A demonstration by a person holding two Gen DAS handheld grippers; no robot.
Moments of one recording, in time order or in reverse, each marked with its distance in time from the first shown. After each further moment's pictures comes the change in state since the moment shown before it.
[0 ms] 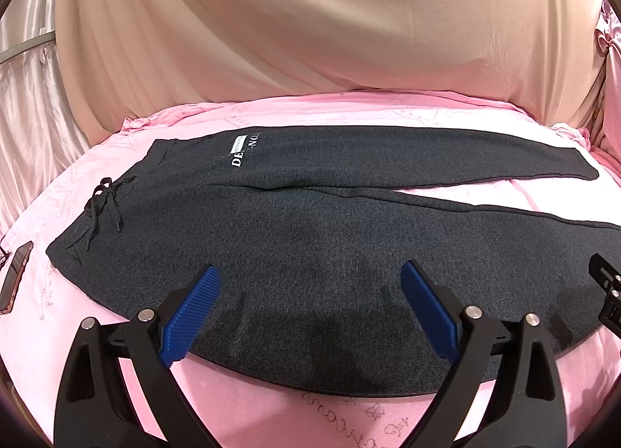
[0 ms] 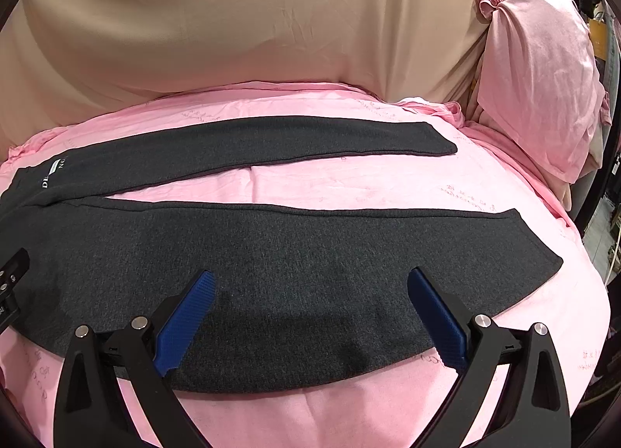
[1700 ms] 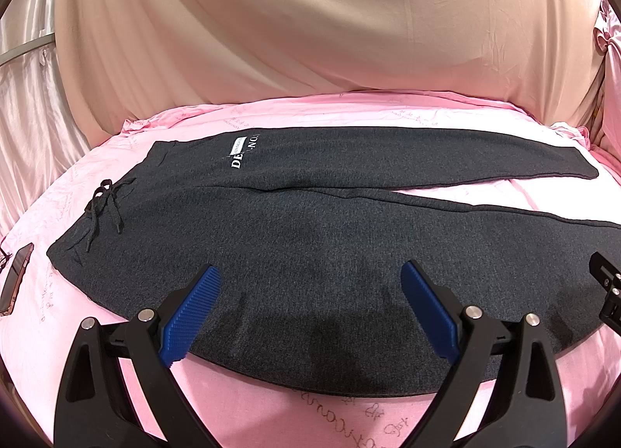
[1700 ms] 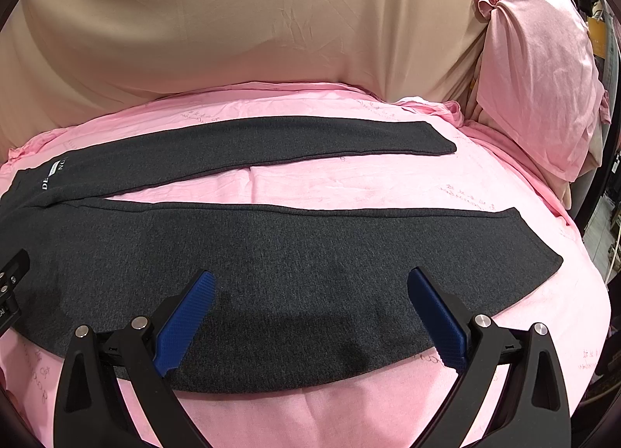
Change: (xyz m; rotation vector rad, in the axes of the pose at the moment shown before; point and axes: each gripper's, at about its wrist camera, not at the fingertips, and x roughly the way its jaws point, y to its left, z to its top) left arm 0.000 -0.001 0.000 0.002 0.000 0.003; right arm 0.000 -0.001 0.000 0.000 -0.001 0.003
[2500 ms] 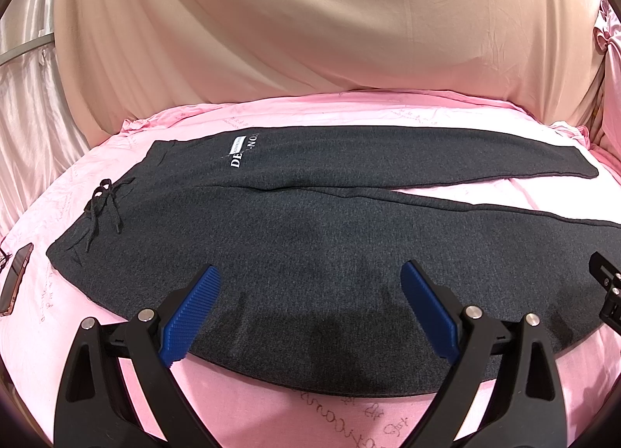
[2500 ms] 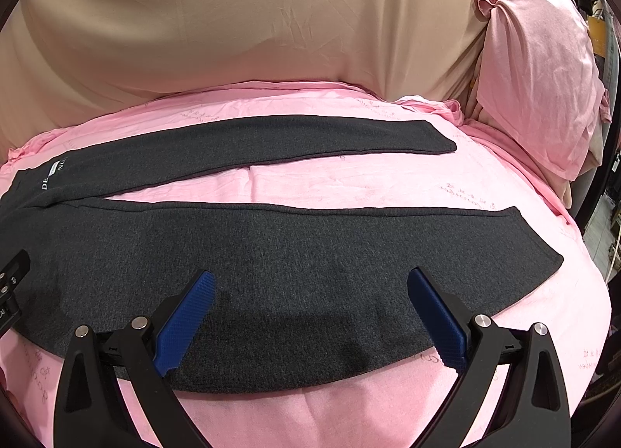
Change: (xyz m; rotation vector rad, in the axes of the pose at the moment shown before) left arm 0.000 -0.001 0.000 0.002 -0.002 0.001; right arm 0.001 -0.001 0.000 0.004 0.006 0.002
